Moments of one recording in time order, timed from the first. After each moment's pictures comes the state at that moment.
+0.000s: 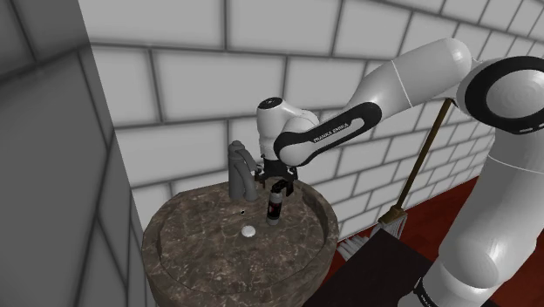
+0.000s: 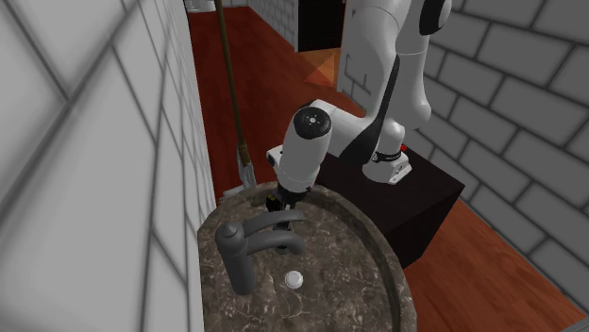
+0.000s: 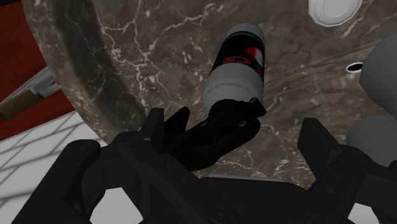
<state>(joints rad) -0.19 0.14 0.53 -2.11 -0.39 2.16 1.27</state>
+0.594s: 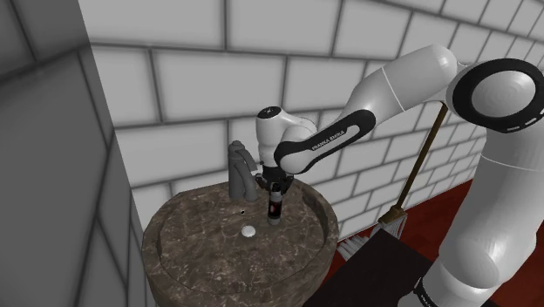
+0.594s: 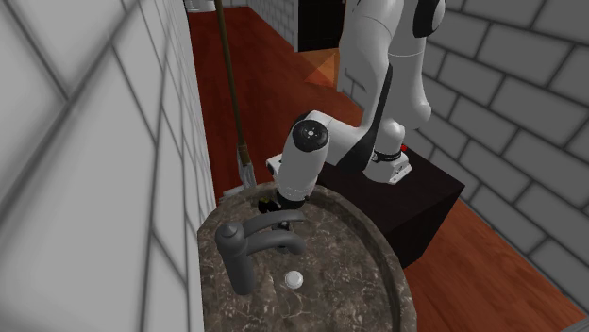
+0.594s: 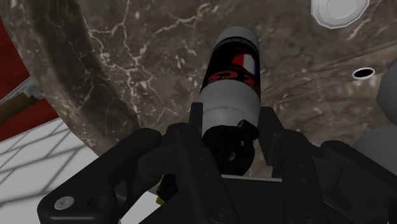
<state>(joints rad) -0.19 0.19 0.52 -2.13 -0.44 2.22 1.32</state>
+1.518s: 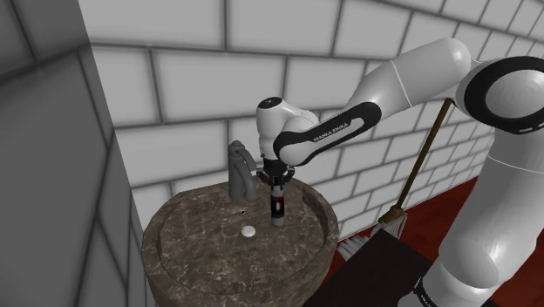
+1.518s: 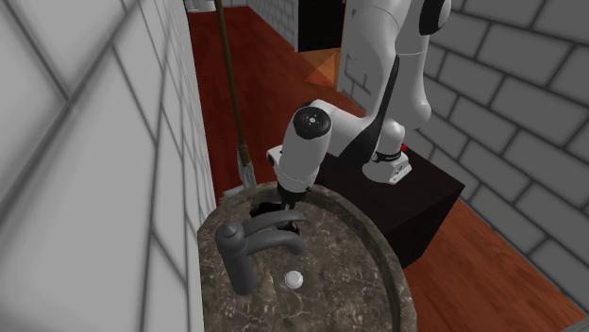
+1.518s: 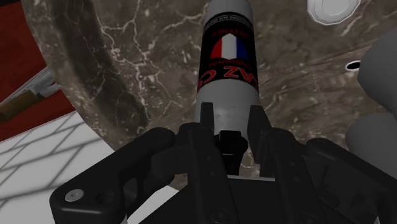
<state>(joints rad) -0.19 0.14 0.53 -2.11 -0.39 2.16 1.28</state>
